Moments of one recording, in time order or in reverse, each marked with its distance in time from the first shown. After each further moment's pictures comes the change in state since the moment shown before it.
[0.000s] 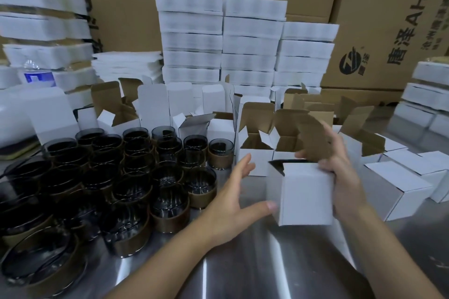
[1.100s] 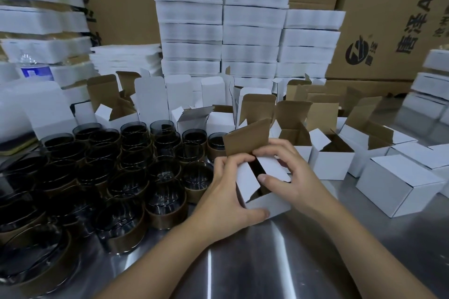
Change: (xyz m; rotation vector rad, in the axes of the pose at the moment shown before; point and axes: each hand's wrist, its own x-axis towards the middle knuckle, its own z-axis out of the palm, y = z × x) left_hand 0.007 -0.011 0.000 0.242 0.192 0.060; right_hand 0.002 0.024 0.032 -0.592 -0.294 -0.138
